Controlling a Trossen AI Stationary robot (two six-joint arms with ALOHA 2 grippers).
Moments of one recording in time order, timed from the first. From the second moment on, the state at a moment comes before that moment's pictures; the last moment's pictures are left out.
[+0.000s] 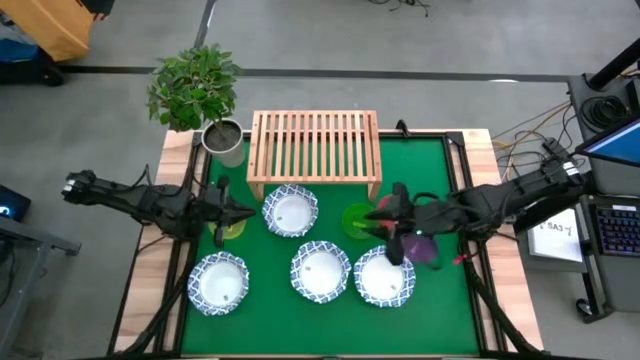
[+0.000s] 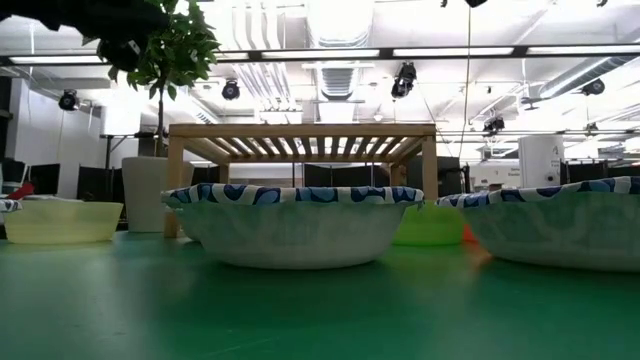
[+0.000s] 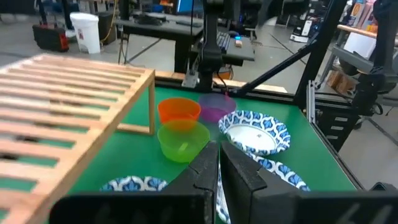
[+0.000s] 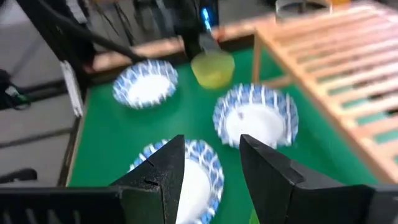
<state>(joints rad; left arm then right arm) -0.25 0.49 0.48 -0.15 -0.30 -0.16 0.34 1.22 1.16 -0.46 0.38 0.42</state>
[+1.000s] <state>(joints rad) -0.26 0.50 0.53 -0.19 -0.28 -0.13 0.16 1.67 1.33 -0.90 0.31 0.38</state>
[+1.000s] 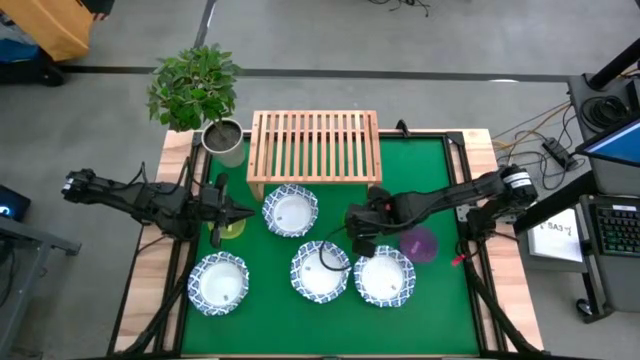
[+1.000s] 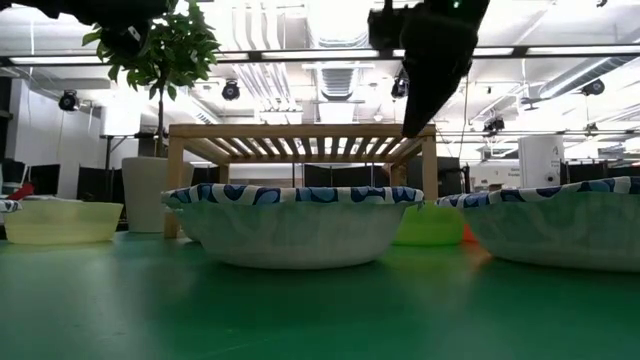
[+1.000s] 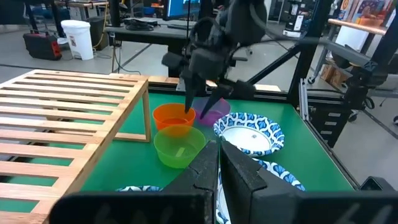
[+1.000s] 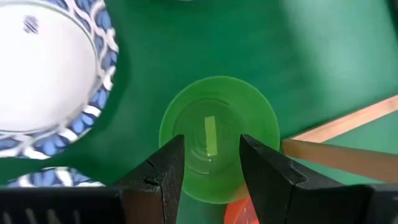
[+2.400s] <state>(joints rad) -0.26 0.56 0.51 -0.19 -0.28 -0.22 0.19 1.78 1.33 -0.72 0.18 0.30</state>
